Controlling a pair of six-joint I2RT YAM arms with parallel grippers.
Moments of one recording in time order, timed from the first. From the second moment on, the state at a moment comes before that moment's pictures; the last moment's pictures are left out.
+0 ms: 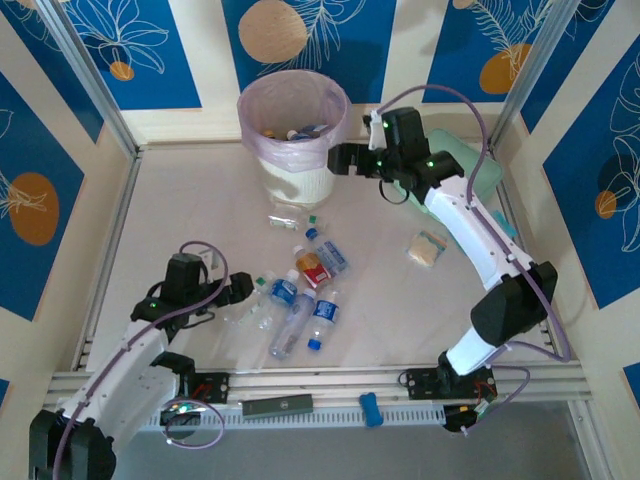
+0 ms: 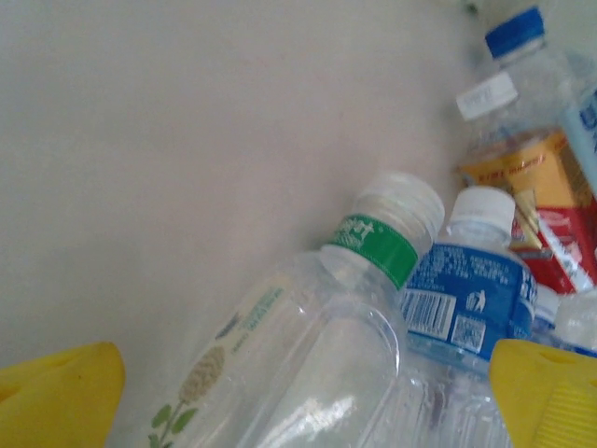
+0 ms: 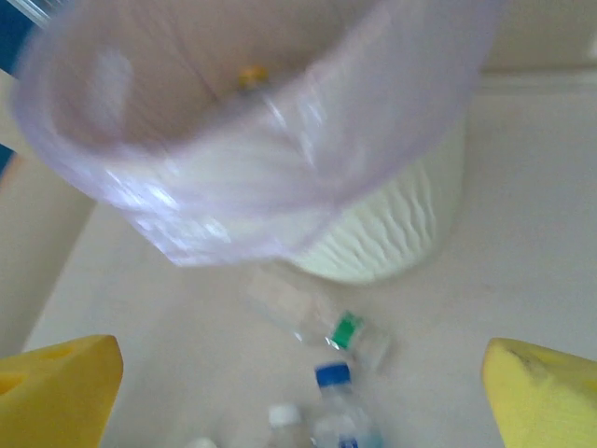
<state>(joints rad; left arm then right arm) -0.30 0.77 0.42 -0.51 0.25 -0.52 0.42 1.58 1.60 -0.65 -0.20 0.37</state>
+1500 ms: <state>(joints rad) -0.48 1.08 0.47 -0.48 0.00 -0.48 0.49 1.41 0.98 -0.25 -0.20 0.69</state>
